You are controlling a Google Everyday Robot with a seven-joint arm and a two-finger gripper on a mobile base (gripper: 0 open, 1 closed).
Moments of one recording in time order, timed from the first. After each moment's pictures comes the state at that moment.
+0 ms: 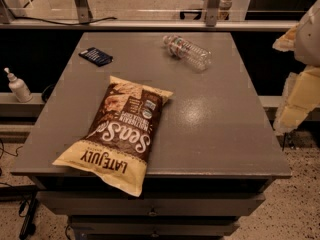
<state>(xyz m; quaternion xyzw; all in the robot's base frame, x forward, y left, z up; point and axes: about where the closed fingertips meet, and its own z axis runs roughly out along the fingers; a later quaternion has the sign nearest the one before) 0.438 -0.217 0.976 -0.60 0.78 -0.03 0.16</state>
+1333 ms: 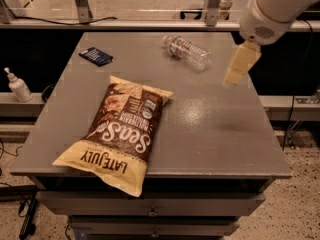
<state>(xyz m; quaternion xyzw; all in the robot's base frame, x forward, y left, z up) 0.584 -0.188 0.952 -0.57 0.78 -0.07 0.23</state>
